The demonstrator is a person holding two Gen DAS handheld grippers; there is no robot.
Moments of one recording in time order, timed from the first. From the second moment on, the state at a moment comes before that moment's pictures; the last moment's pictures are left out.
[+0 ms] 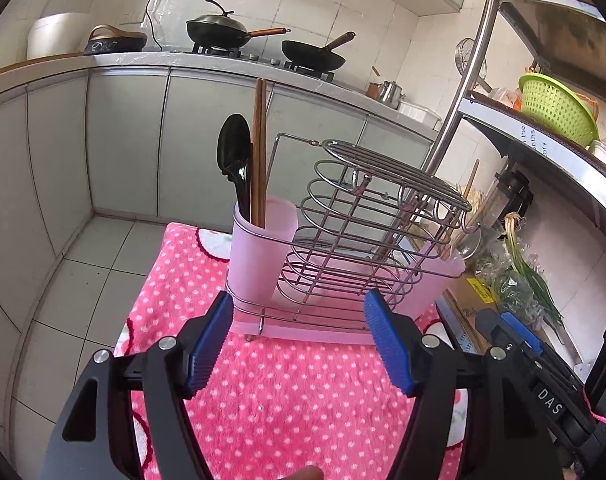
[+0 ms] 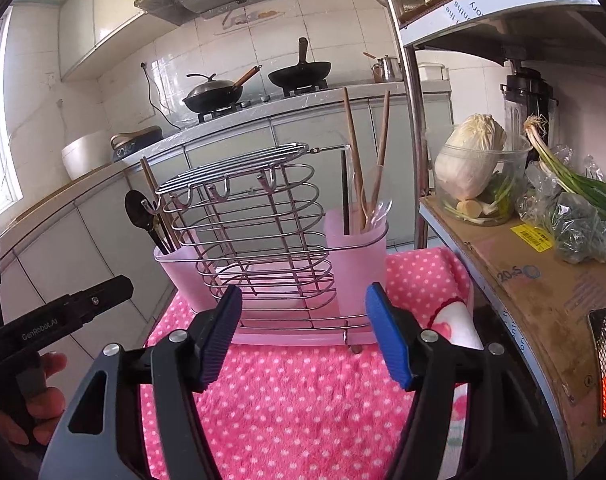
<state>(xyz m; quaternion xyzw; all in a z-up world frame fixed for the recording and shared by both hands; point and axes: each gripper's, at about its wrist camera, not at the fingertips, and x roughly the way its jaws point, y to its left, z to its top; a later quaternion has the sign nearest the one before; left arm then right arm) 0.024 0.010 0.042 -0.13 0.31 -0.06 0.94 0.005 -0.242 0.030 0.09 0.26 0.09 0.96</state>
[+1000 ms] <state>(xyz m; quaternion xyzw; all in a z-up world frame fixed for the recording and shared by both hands) 0.011 -0.002 0.048 -0.11 0.31 -0.06 0.94 -0.006 -0.237 0.030 0.07 0.26 0.09 0.96</state>
